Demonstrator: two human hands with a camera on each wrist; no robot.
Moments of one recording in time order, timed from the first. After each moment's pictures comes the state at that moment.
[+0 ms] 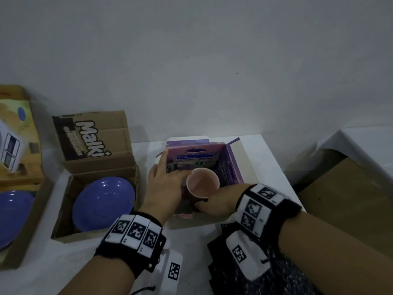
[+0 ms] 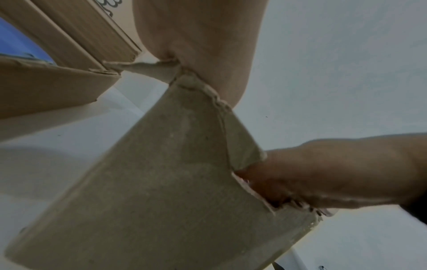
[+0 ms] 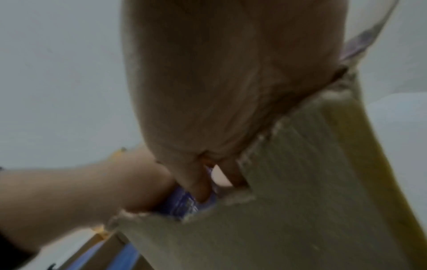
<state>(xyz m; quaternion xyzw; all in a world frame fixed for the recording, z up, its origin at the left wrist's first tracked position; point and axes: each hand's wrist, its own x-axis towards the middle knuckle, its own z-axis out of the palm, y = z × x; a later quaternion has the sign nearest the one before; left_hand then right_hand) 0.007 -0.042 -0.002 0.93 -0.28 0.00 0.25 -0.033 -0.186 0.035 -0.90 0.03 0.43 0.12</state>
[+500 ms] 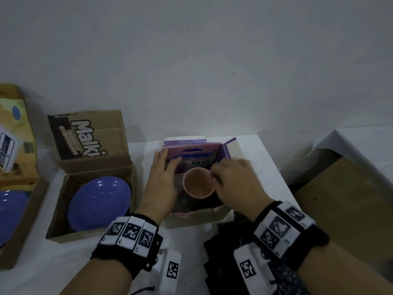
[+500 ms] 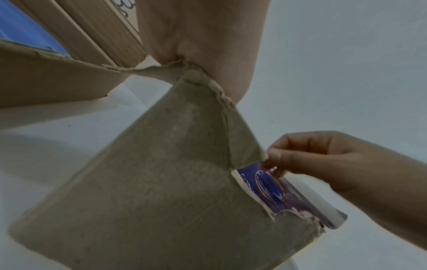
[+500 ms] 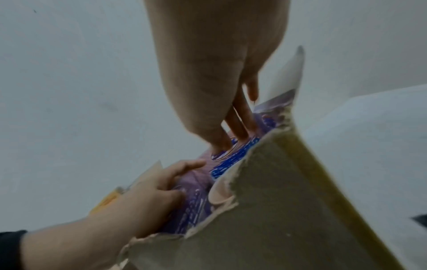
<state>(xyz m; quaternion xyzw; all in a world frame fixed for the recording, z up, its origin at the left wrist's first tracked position) 0.020 -0.043 -0.031 0.91 -0.24 0.00 0.34 -0.054 -0.217 0.035 -1.00 0.01 0.00 0.04</state>
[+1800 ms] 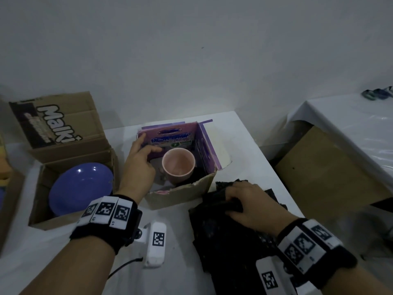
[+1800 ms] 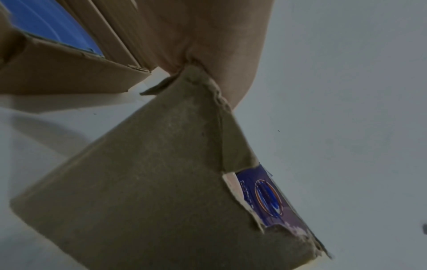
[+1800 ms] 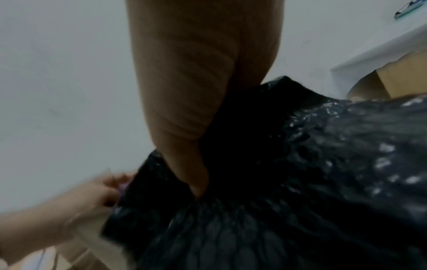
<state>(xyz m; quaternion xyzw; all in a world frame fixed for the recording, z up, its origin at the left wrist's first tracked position) 0.004 -0.041 -0.030 0.89 -0.18 0.01 0.42 -0.177 -0.257 -0.006 -0.98 0.00 0.09 0.19</state>
